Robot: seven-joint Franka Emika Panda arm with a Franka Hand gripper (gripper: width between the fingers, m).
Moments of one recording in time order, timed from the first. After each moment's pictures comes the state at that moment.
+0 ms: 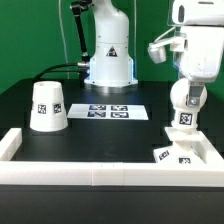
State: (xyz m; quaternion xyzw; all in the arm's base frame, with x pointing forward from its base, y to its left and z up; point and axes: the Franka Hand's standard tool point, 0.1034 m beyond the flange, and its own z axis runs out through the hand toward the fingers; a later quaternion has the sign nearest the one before) arm 0.597 0.107 0.119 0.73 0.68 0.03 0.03
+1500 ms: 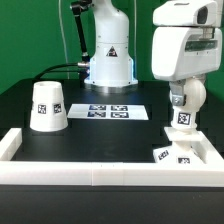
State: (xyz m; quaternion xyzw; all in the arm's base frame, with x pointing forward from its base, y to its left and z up) arm 0.597 0.105 0.117 0.89 0.45 0.04 0.02
